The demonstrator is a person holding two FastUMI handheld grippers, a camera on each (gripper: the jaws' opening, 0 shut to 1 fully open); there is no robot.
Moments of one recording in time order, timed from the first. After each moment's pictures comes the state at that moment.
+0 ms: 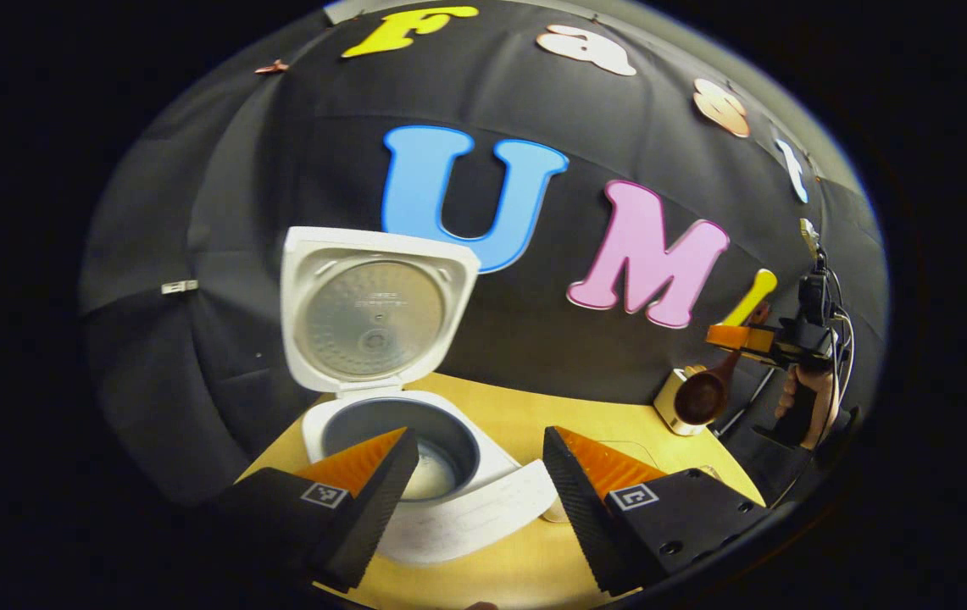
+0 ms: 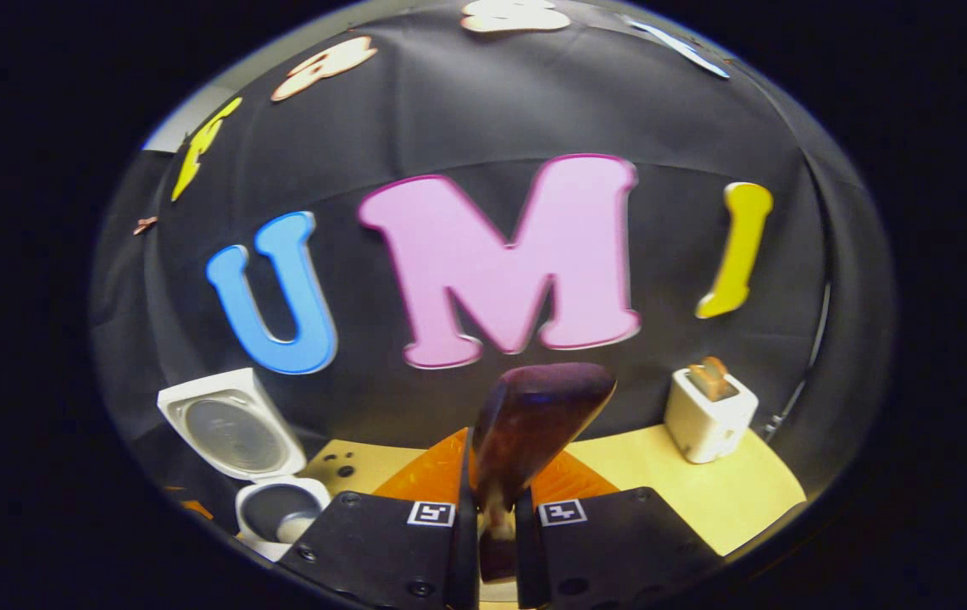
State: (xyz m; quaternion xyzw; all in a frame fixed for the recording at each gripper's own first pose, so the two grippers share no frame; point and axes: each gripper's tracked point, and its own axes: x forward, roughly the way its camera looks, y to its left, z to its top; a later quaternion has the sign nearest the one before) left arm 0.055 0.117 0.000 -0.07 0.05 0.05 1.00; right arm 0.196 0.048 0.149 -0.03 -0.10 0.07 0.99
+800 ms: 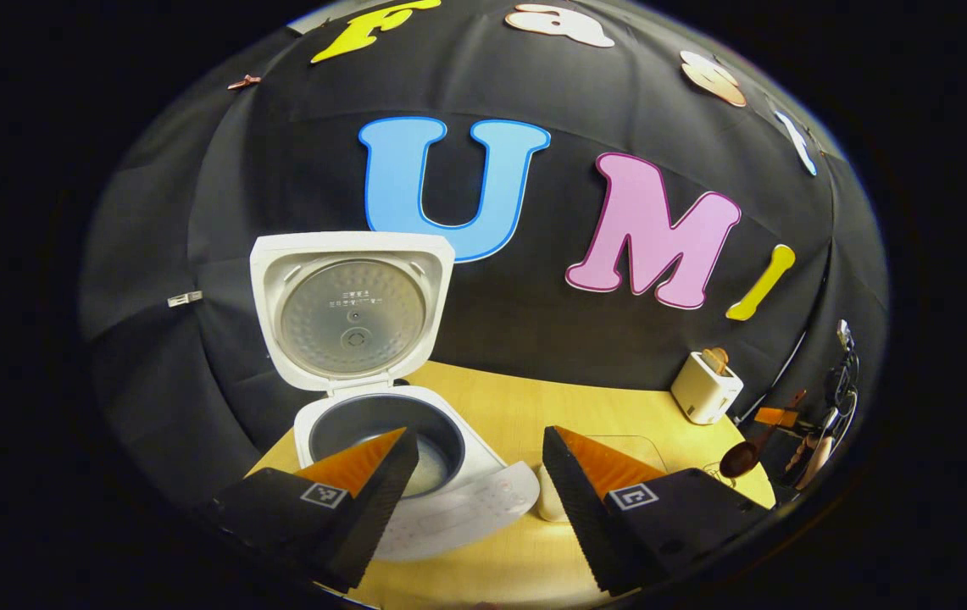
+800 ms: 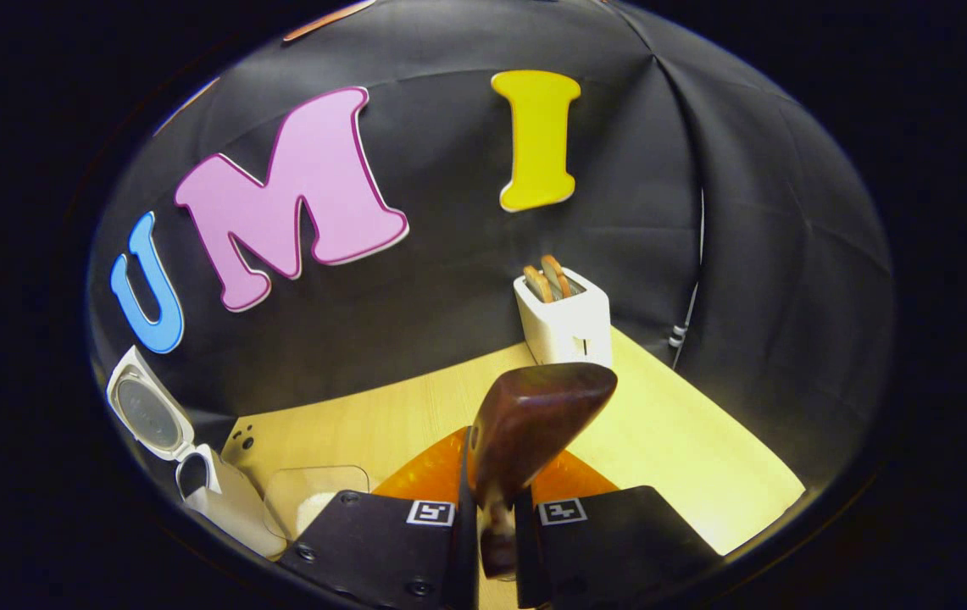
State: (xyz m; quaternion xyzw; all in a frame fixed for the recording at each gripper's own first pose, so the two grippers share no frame) left arm 0.064 0.096 0.004 -0.06 0.08 0.10 0.99; right arm 0.214 -0.148 0.025 0.06 0.02 -0.05 1.00
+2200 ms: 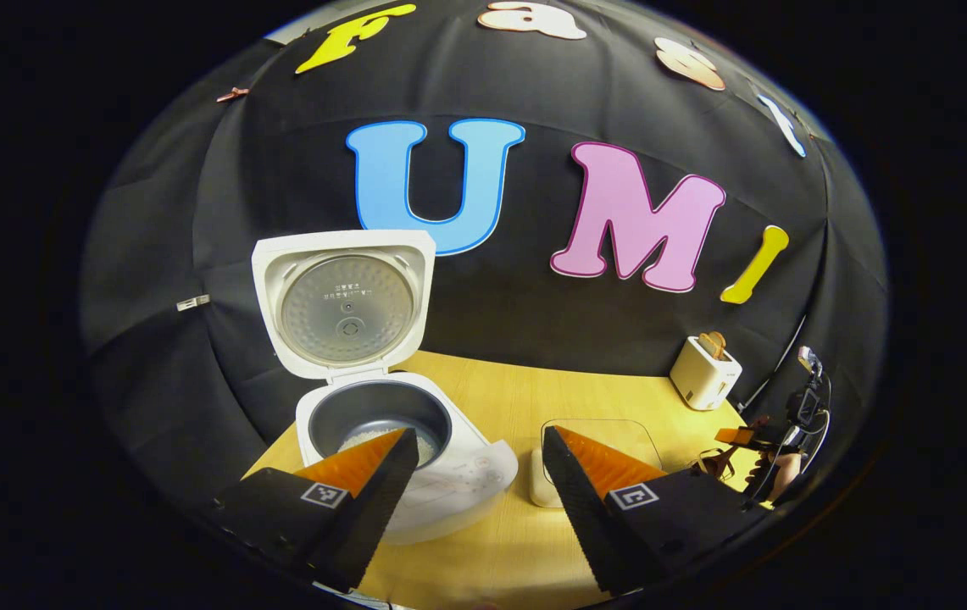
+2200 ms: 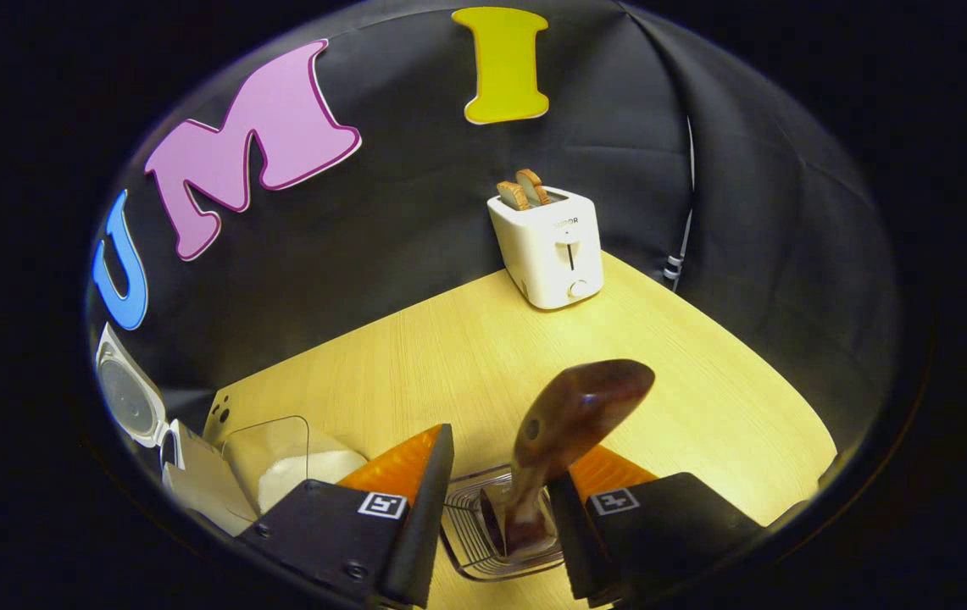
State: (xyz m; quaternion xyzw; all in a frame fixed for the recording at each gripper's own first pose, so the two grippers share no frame) left arm 0.047 0.065 0.000 -0.04 0.09 0.10 0.99; right arm 0.239 -0.157 -0.051 0.09 0.10 -0.07 0.99
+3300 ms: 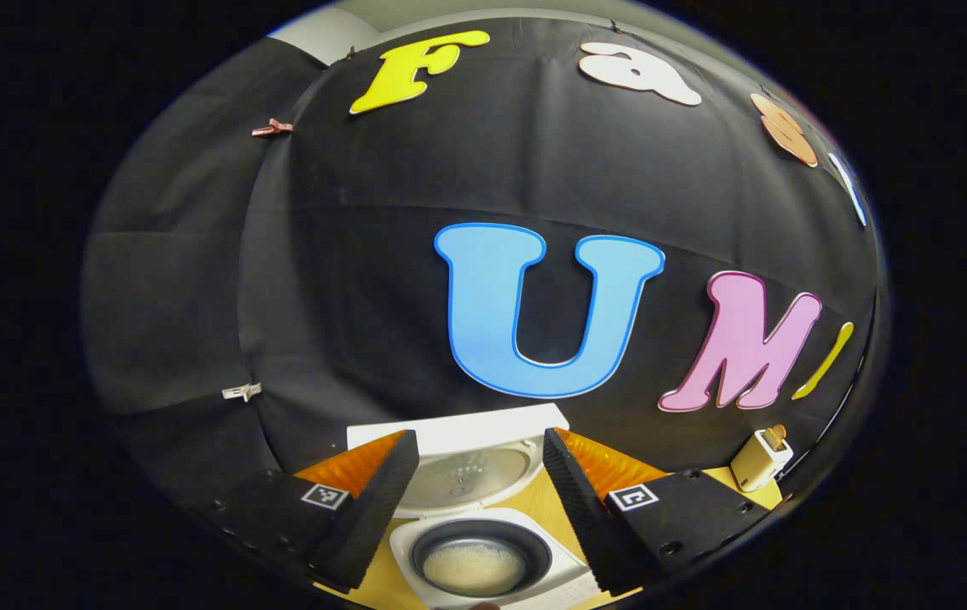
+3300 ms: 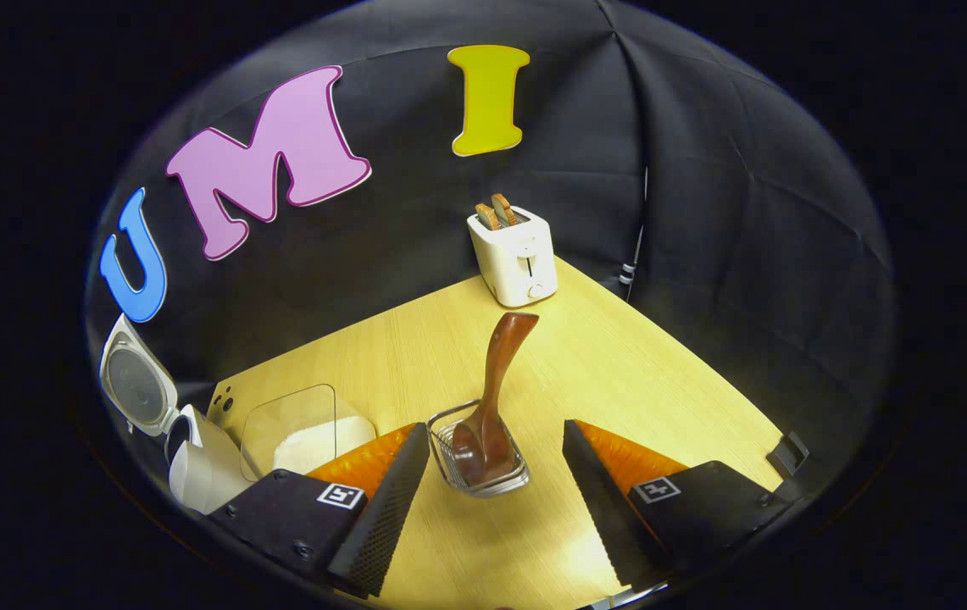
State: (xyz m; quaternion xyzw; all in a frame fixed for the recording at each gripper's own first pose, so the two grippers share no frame) left arm 0.107 0.248 0.180 -0.04 -0.01 0.20 0.98; right arm 0.115 -0.156 -0.041 0.07 0.10 -0.11 0.99
